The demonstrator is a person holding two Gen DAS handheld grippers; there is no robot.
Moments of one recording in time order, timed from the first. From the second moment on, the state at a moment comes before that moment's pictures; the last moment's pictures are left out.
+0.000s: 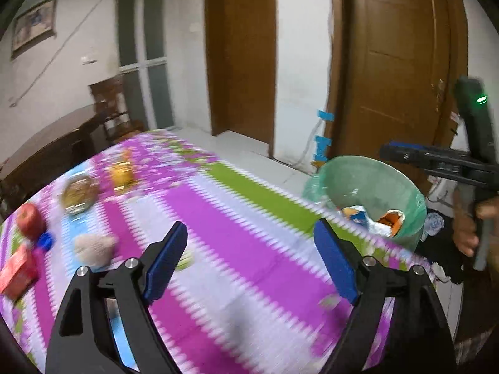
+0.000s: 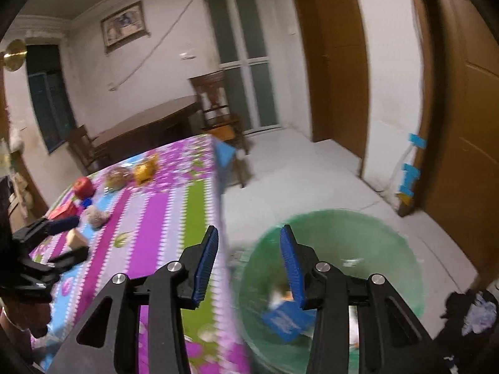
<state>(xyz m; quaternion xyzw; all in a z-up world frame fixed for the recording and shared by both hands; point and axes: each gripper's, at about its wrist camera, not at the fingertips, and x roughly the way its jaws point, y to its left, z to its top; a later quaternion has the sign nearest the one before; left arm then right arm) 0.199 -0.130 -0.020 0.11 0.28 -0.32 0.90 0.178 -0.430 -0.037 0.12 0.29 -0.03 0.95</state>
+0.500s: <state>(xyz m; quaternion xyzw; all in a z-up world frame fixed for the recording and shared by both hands) 0.248 -0.014 -0.052 0.12 0.31 -0.26 0.91 0.367 -0.246 -0.039 0.05 0.36 0.24 0.90</state>
